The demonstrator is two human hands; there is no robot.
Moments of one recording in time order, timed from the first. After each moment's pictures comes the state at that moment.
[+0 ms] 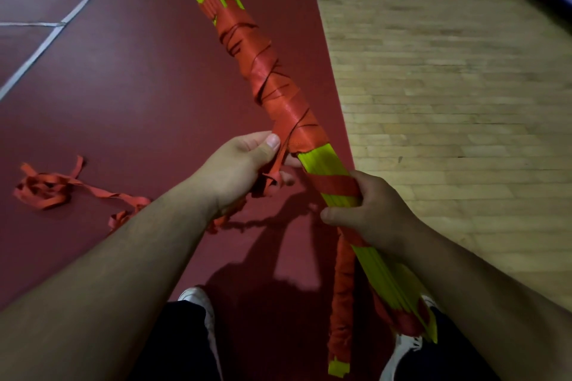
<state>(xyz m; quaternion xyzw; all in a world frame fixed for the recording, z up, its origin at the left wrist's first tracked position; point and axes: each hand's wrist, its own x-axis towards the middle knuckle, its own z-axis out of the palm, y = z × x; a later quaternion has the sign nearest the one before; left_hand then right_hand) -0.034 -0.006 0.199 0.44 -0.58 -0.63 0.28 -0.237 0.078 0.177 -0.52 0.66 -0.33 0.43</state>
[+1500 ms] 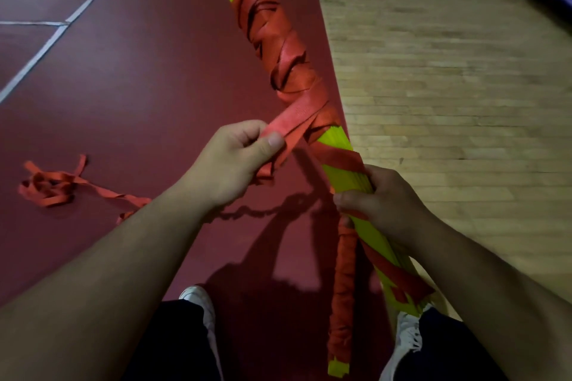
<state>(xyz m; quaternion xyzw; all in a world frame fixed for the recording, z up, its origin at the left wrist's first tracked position) -0.022 -0.007 0.205 0.40 -0.66 -0.52 0.37 -0.247 0.073 0.179 -0.48 0.65 -0.37 0.45</state>
